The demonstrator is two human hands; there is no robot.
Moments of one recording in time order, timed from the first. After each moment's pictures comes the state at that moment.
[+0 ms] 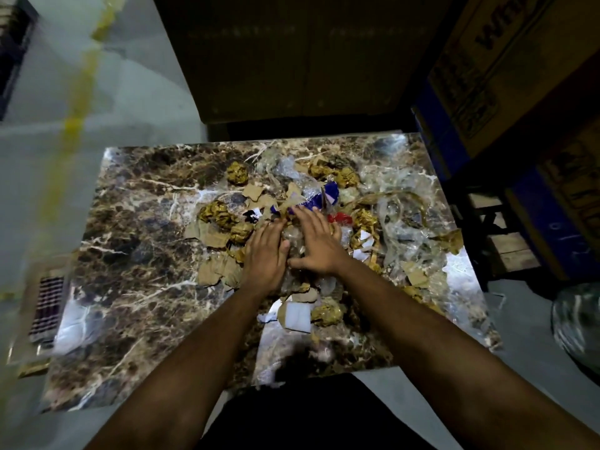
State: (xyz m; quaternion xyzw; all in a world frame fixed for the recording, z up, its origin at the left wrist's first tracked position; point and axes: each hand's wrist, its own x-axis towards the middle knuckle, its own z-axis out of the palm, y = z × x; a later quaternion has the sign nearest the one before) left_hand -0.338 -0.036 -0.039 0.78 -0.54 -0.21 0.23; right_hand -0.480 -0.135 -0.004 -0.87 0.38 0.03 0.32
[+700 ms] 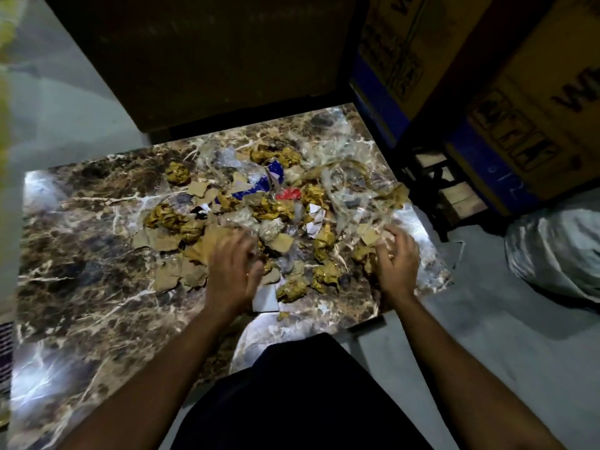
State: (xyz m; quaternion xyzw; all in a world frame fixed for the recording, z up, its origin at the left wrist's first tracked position) left_hand -0.372 0.017 -0.018 0.67 -0.68 -0.09 0.30; right_hand -0.705 -0.069 -0.038 -0.59 0.70 -0.33 0.22
